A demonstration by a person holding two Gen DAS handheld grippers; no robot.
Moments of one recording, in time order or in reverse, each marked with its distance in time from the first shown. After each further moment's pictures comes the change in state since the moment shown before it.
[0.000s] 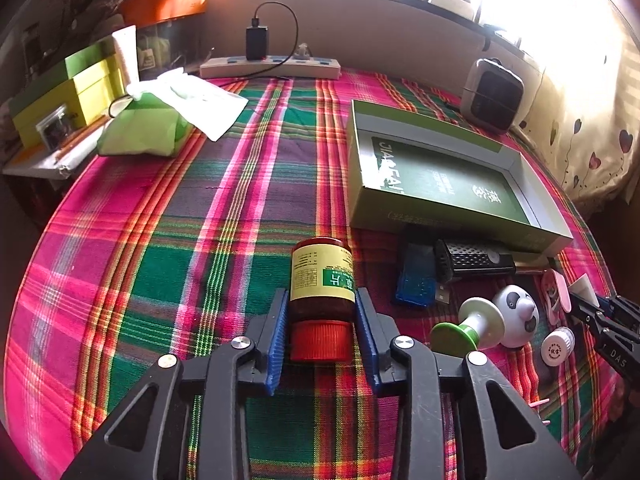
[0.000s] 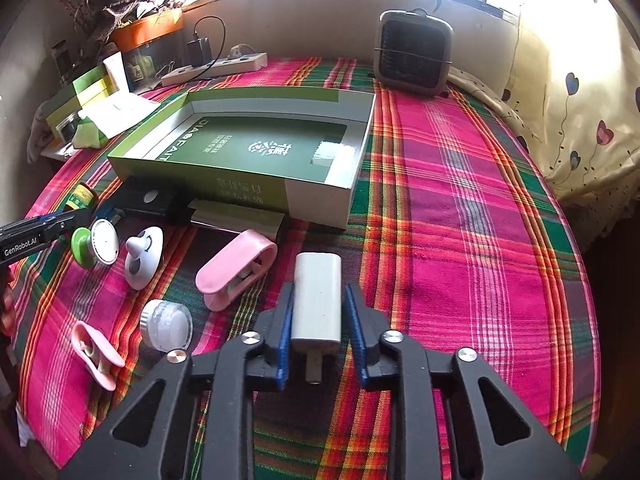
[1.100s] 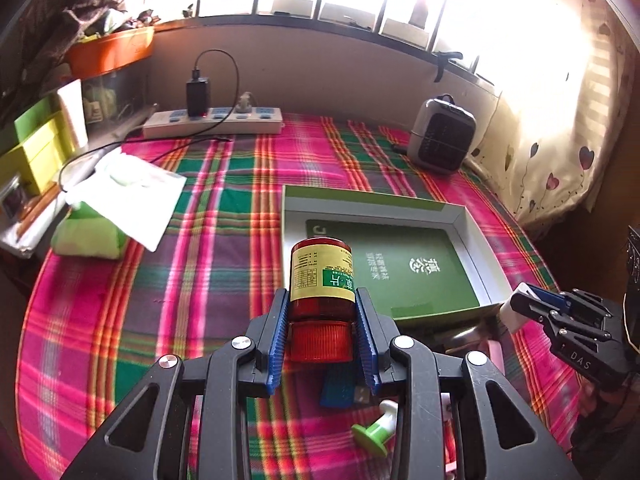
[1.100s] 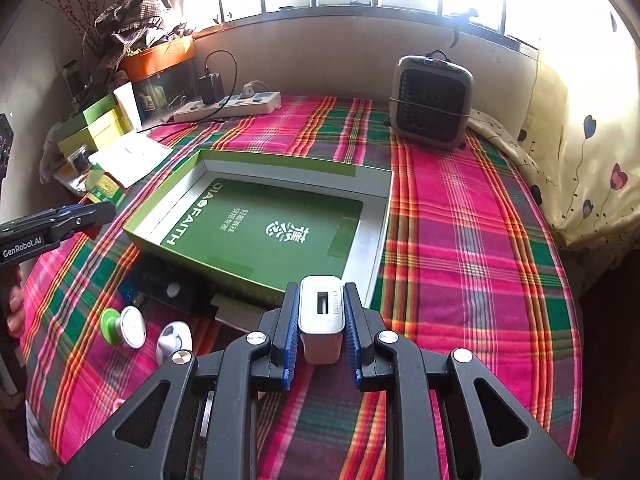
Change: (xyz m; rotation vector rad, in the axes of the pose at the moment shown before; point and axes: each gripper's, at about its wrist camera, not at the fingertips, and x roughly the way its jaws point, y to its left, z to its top) left arm -0.012 -0.032 0.073 0.069 -0.064 -0.152; right arm -0.008 0.006 0.062 -0.014 -0.067 0.052
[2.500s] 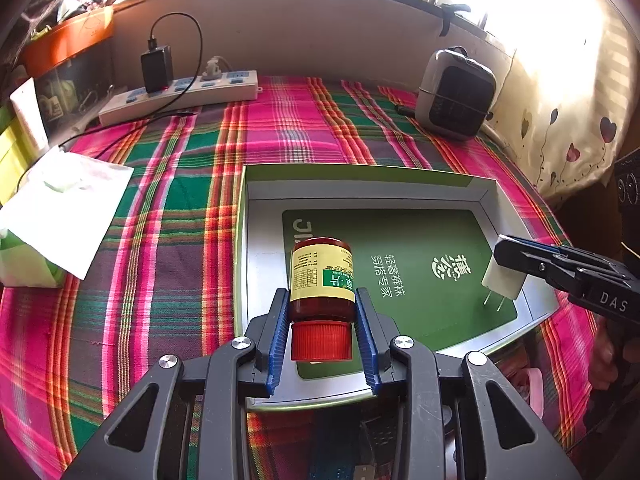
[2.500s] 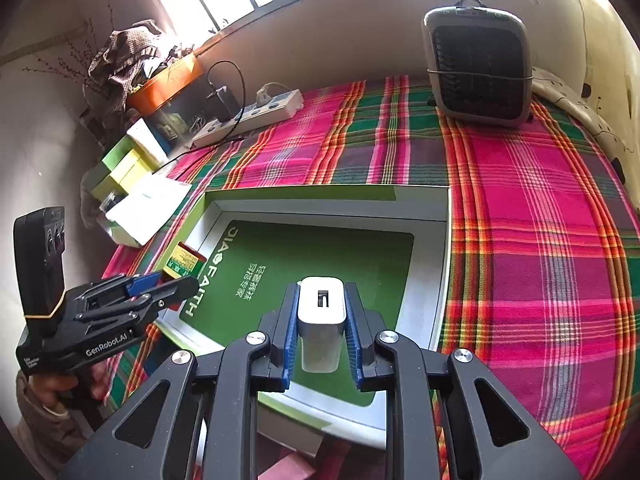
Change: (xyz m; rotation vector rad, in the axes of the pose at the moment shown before) left arm 0.081 -0.012 0.015 0.056 0.113 0.011; right arm 0.074 -0.032 0.050 0.150 0.065 0.294
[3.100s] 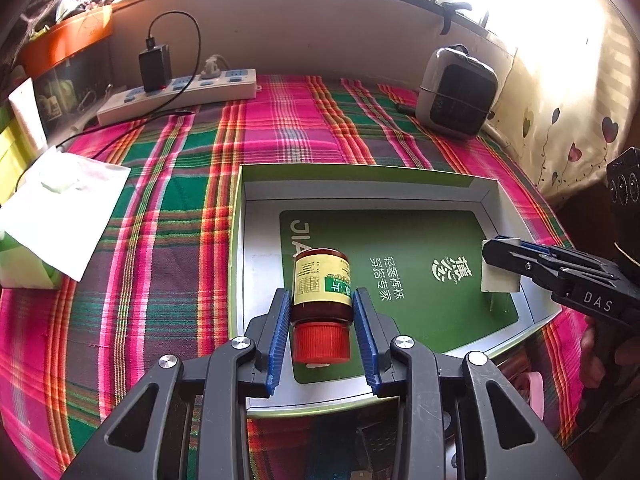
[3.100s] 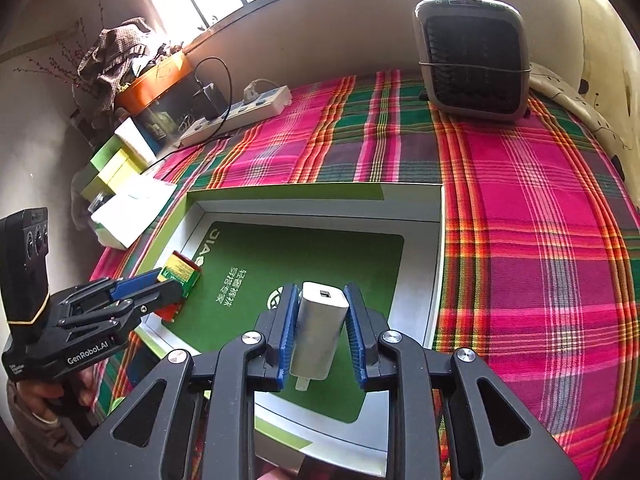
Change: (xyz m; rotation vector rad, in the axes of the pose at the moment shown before) left arm 0.003 -0.001 0.002 0.001 0.003 0.003; right arm 0.009 -0.008 0.001 0.001 0.002 -0.034
